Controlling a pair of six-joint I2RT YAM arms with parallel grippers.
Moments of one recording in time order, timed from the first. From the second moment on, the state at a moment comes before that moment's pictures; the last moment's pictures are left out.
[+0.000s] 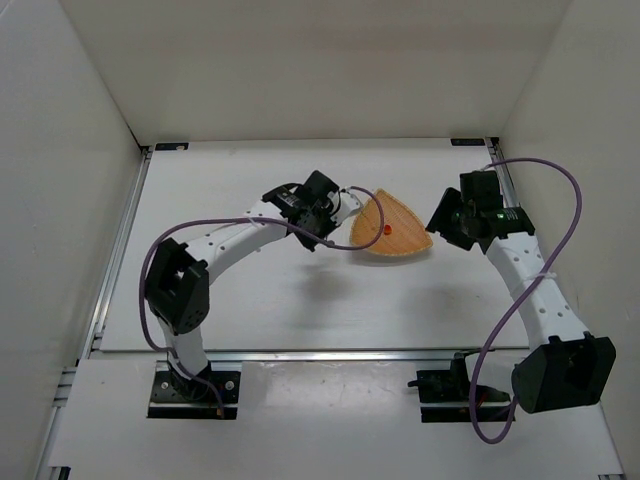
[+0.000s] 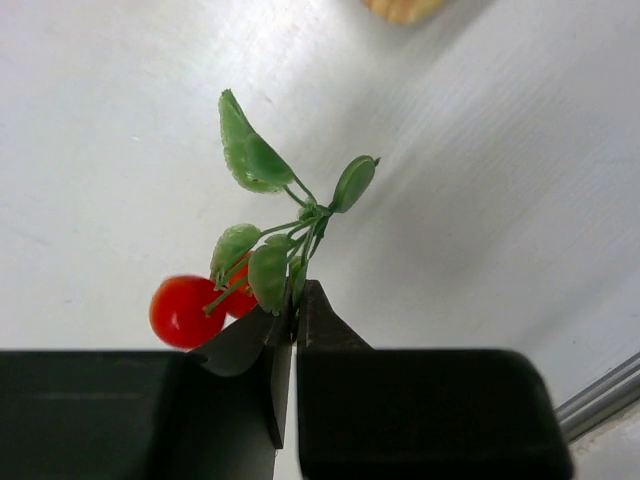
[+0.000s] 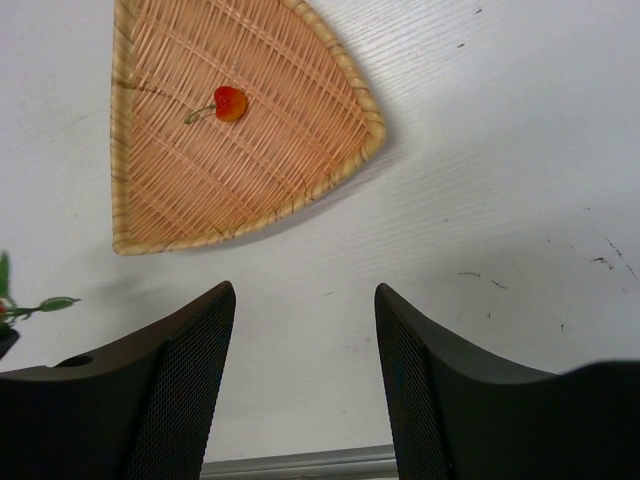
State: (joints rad) left arm -0.75 1.81 1.52 -0.77 -0.01 0.27; right arm 0.18 1.21 1.14 -0.82 0.06 0.57
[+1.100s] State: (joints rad) left arm -0.85 2.27 2.19 -0.75 -0.10 0.29; right arm 0.08 1.01 1.13 -0.92 0.19 0.60
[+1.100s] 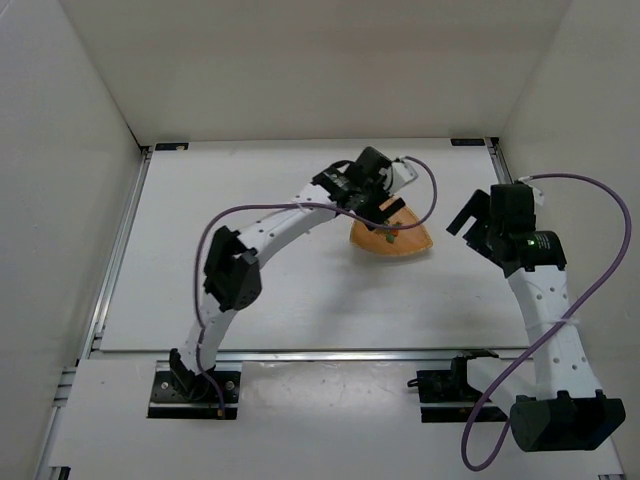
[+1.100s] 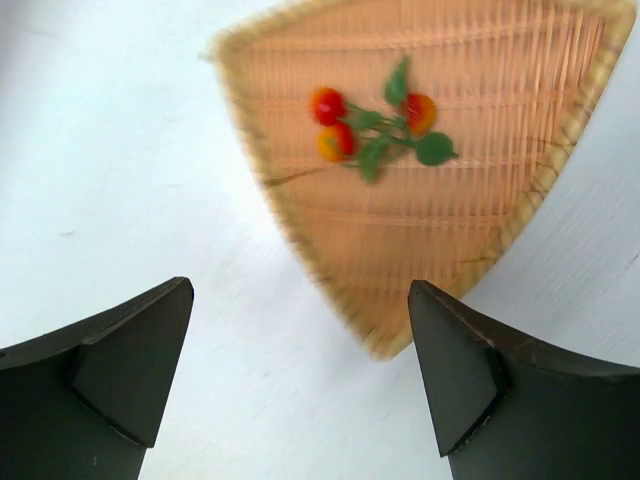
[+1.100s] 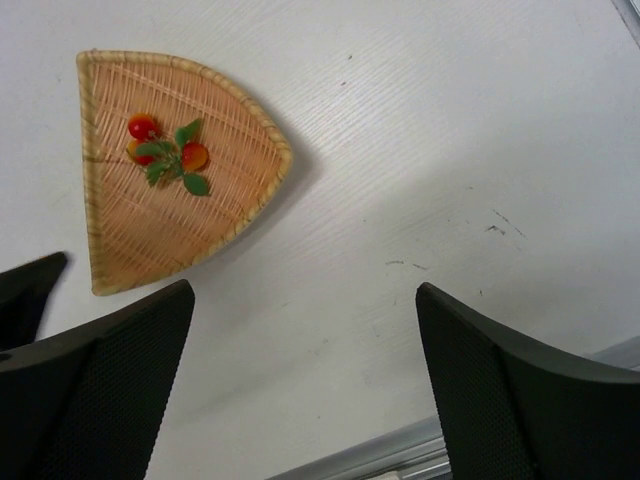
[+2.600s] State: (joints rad) left arm 0.28 0.89 0.66 -0.68 -0.14 0.24; right arm 0.06 0.97 0.93 -0.90 0.00 0.62
